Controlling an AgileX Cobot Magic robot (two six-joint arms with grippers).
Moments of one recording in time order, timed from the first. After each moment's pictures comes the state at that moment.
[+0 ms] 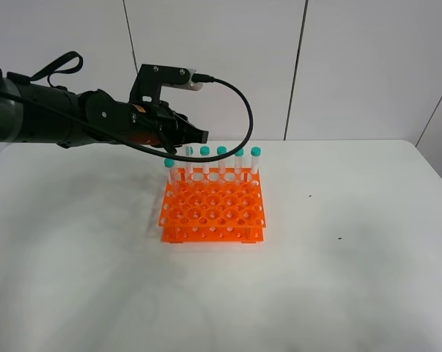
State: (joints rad) left arm -0.49 1.80 -1.14 -0.37 -0.16 0.36; right arm 0.00 -0.01 -0.49 0.06 1.04 -0.04
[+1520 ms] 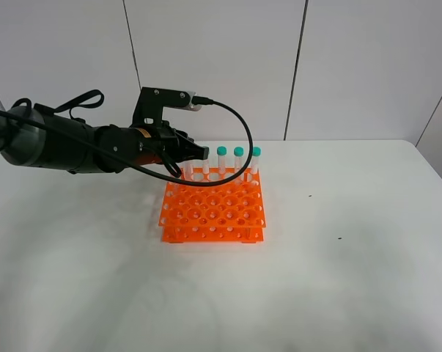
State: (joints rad) left arm -0.51 1.86 -1.06 -0.30 -0.36 0.25; right arm 0.00 -0.01 -0.49 0.07 1.04 -0.04
